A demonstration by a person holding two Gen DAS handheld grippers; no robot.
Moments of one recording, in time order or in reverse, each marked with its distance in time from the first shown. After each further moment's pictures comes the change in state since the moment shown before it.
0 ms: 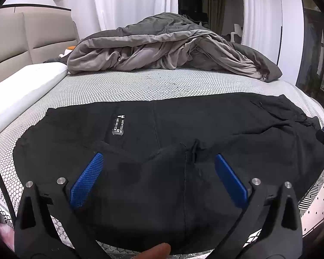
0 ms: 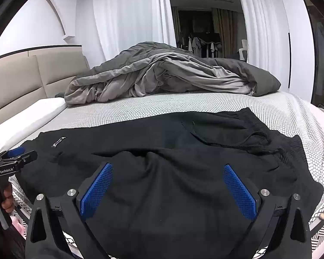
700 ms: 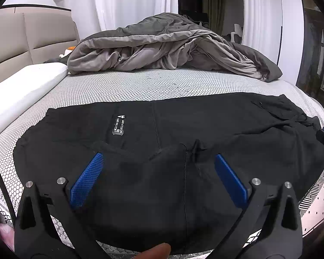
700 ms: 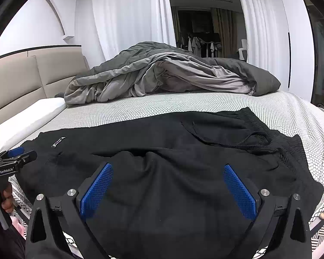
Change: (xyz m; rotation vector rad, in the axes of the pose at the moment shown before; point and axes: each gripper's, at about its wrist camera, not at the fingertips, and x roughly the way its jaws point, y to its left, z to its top) left arm -0.001 0.001 0.000 0.000 -0.002 0.003; right arm 0.000 0.000 0.001 0.001 0.003 -0.001
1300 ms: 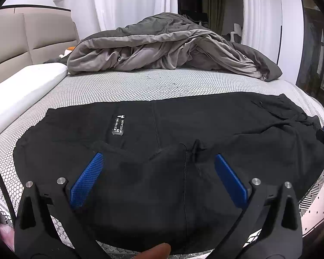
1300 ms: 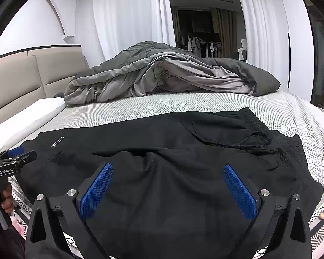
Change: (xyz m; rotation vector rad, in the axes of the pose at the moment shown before) left arm 0.000 -0.001 0.000 0.000 -0.002 0.001; right arm 0.000 0.000 0.001 -0.002 0.001 0.001
